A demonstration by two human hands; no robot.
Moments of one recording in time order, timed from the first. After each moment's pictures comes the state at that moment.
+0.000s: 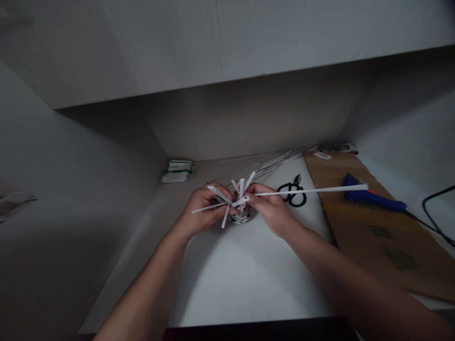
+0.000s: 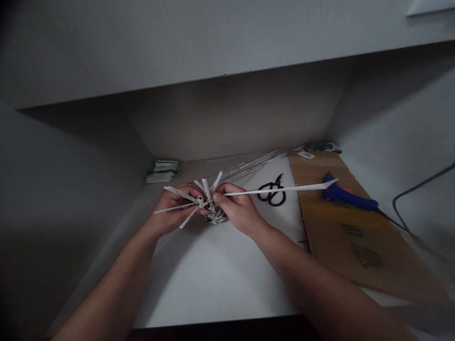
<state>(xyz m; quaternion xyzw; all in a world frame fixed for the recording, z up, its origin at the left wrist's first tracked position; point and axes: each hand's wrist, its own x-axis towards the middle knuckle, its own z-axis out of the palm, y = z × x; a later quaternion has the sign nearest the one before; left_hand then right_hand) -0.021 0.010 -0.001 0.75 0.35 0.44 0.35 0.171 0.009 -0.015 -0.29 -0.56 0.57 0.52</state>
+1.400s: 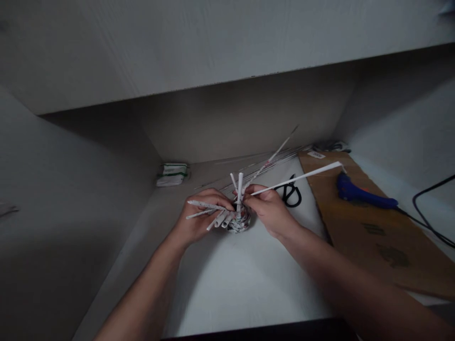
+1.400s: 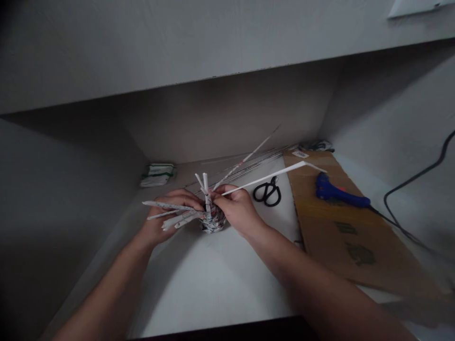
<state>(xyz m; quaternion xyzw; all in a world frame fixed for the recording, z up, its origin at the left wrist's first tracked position) -0.018 0.000 0.012 0.81 0.33 0.41 0.25 0.167 0.012 -0.009 -0.36 -0.44 0.63 0.54</state>
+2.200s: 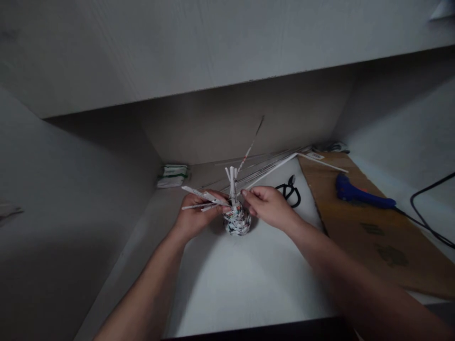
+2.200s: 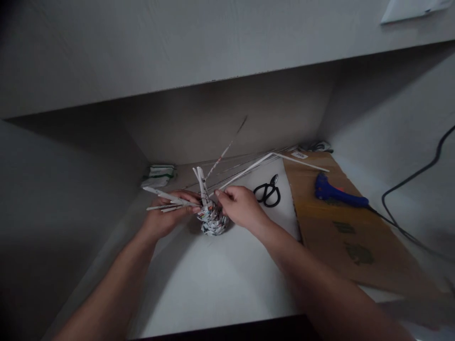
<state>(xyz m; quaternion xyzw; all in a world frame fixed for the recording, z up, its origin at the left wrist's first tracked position) -0.016 0.009 -0.002 0.69 0.40 0.48 0.37 0.185 0.021 -0.015 -0.48 -0.62 0.43 0.44</state>
